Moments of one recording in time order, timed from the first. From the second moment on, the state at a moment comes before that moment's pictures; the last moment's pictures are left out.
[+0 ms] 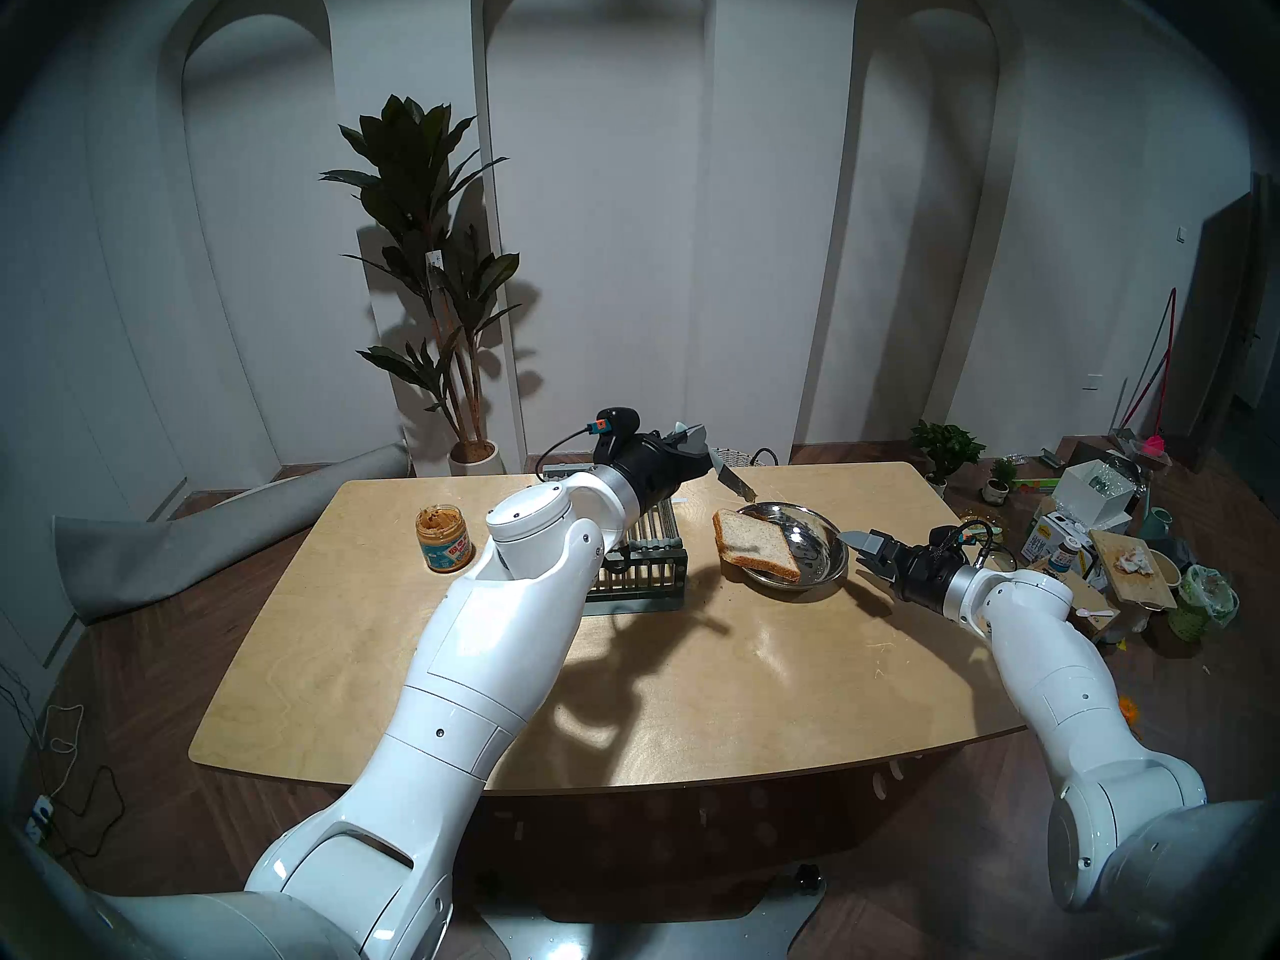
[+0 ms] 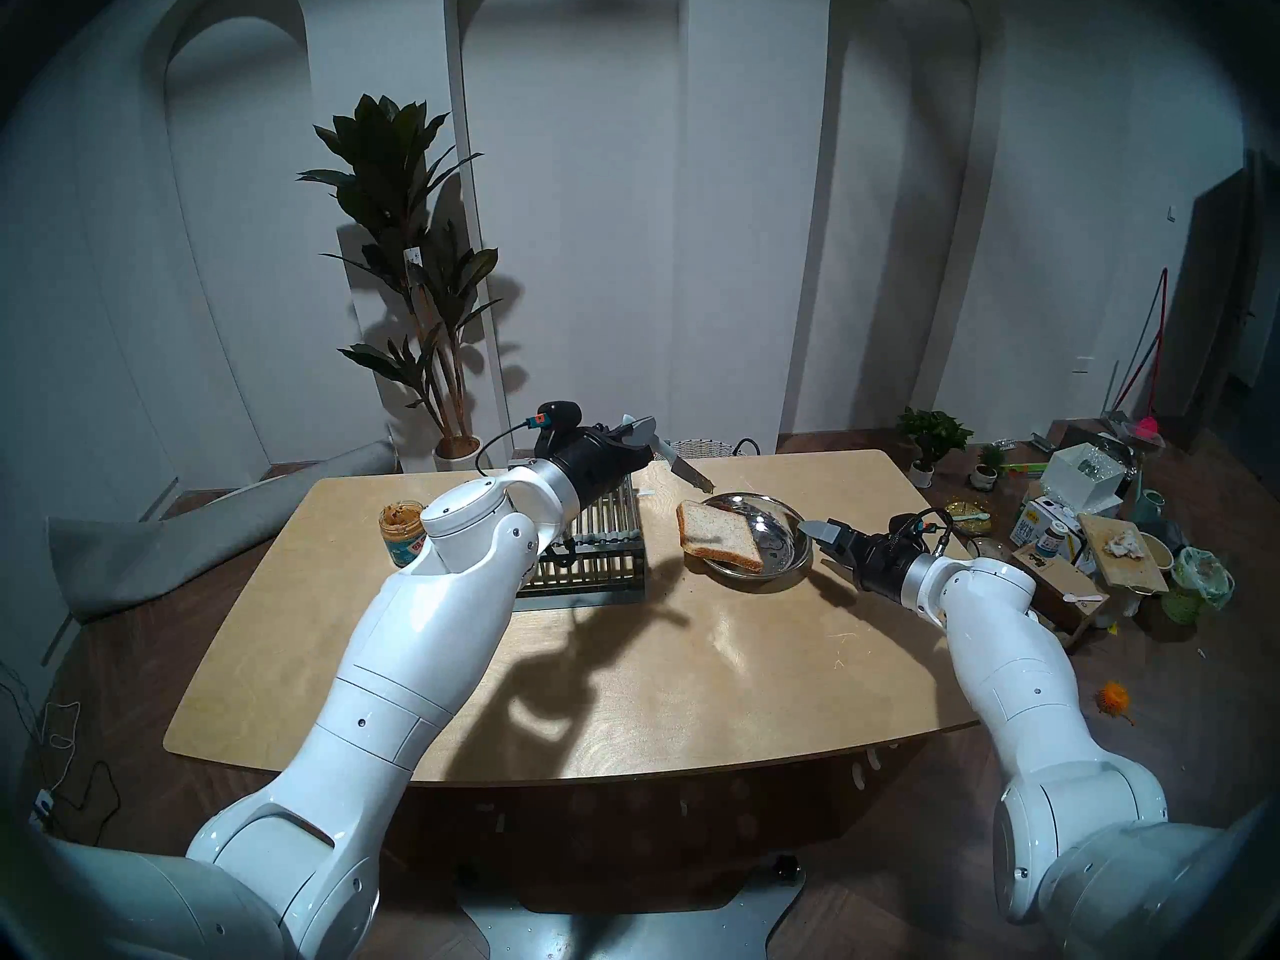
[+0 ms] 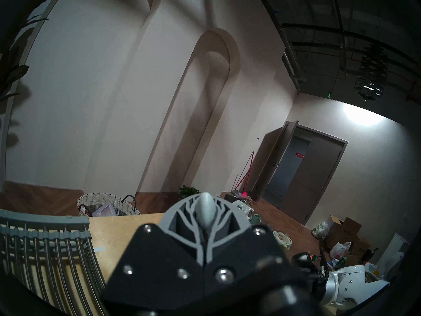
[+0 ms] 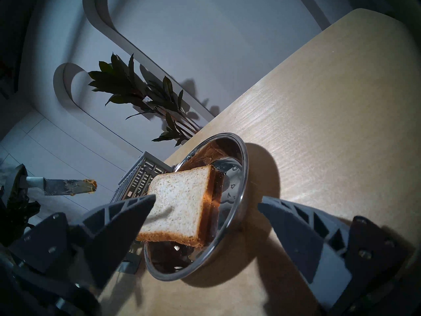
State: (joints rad) left arm 1.17 -1.51 -1.23 -1.44 -0.62 0.33 -0.24; right arm -1.14 -1.13 1.67 -0.83 0.74 0.60 0.74
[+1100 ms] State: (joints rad) left arm 1.13 -1.54 -1.22 -1.33 -0.62 0.30 -0.24; right arm -1.15 -1.16 1.68 -0.80 0.74 0.58 0.67
